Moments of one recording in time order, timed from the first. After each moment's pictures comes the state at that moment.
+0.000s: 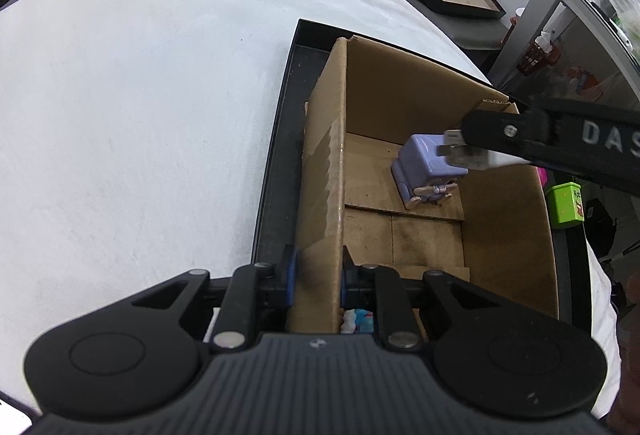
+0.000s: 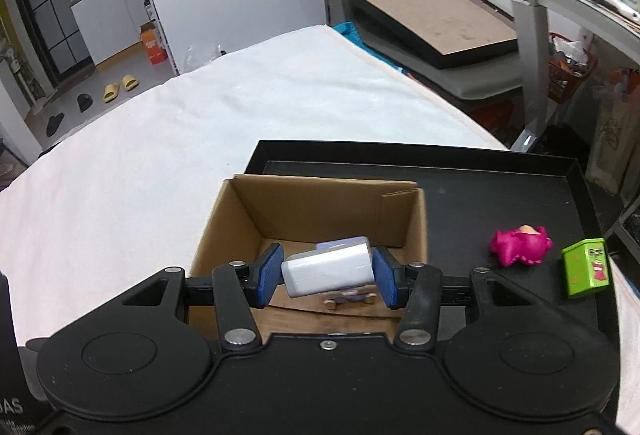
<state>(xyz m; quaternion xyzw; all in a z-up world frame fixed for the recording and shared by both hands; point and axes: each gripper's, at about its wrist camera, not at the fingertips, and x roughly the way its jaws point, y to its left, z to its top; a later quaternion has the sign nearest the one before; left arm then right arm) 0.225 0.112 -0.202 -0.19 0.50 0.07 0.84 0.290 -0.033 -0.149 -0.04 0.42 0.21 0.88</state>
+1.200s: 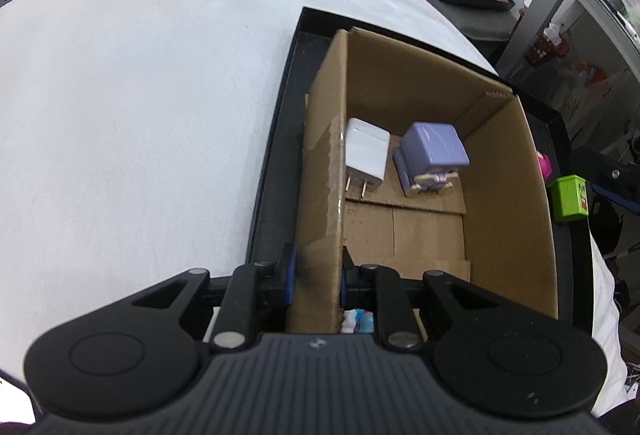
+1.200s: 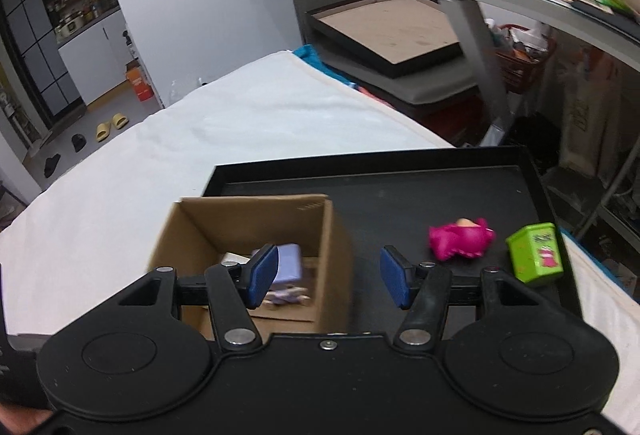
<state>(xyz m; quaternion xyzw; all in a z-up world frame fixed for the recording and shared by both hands) 0.223 0.100 -0.197 -0.19 0.52 0.08 0.83 0.293 -0.120 -0.144 0.01 0.40 0.19 0.90</state>
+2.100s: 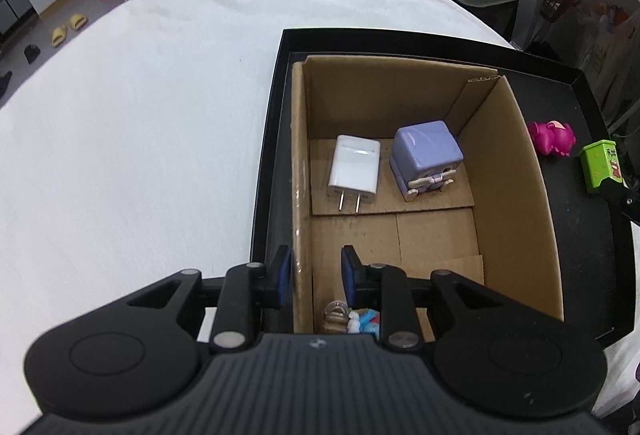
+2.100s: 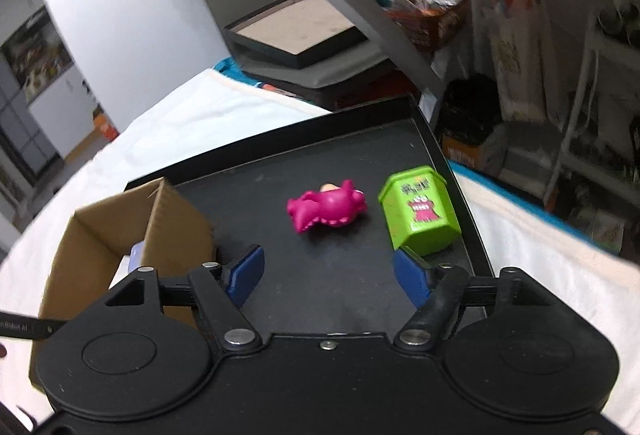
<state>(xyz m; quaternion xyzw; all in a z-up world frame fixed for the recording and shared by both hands) 0.255 0.053 -0.169 -0.06 0.55 0.13 0.82 0.311 -0.239 -0.209 0.12 0.40 0.14 0.90</state>
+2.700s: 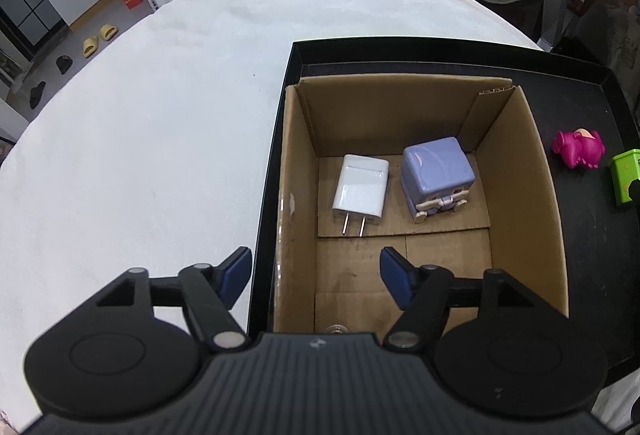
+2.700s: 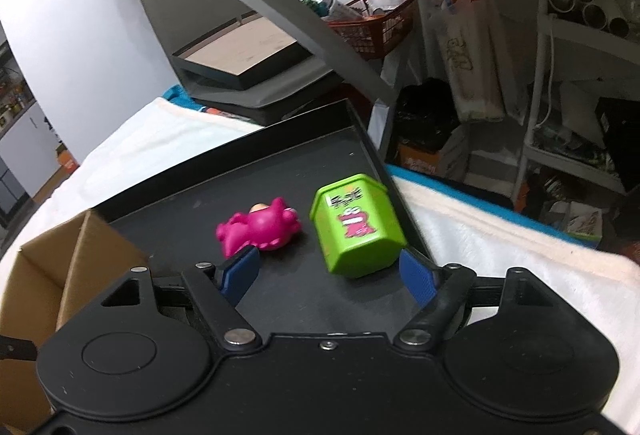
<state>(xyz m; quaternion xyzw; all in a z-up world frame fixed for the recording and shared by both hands) 0.277 0.029 -0.166 -0.02 0.55 0.19 0.81 0.325 -0.259 -0.234 0.11 0.36 0.08 0.92</state>
